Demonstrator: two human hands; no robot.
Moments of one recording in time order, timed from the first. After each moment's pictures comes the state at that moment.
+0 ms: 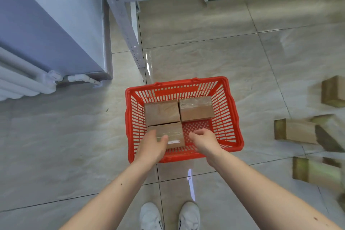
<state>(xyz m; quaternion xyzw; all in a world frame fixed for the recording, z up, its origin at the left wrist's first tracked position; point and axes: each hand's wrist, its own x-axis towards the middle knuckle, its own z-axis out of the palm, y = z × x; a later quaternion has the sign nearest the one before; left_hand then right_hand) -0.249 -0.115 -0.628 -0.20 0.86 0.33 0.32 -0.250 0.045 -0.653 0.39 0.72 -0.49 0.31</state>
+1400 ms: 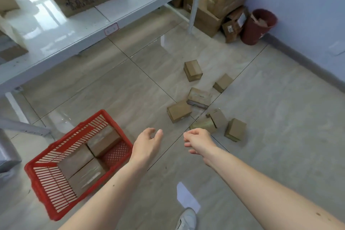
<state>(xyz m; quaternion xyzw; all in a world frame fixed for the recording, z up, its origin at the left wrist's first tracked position) -0.134 0.259 -0.406 0.02 0.86 0.35 0.38 -0.045 0.396 -0.421 0.55 0.57 -0.60 0.10</state>
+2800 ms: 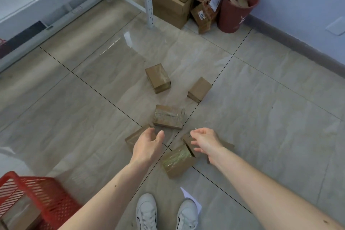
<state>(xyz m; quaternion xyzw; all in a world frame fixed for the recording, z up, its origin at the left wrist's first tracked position) -0.190 0.579 -0.611 0.08 0.85 0.31 0.43 -0.072 0.715 -0.624 0.63 0.50 -0.59 0.04</state>
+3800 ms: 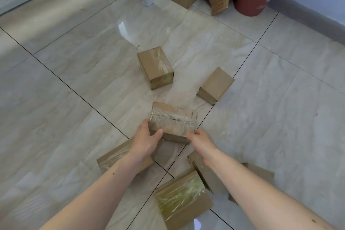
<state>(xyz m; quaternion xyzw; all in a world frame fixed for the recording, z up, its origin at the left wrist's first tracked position) -0.262 0.647 -0.883 0.11 0.84 0.32 0.43 -0.136 0.768 -0.884 0.60 0.55 -0.58 0.09</state>
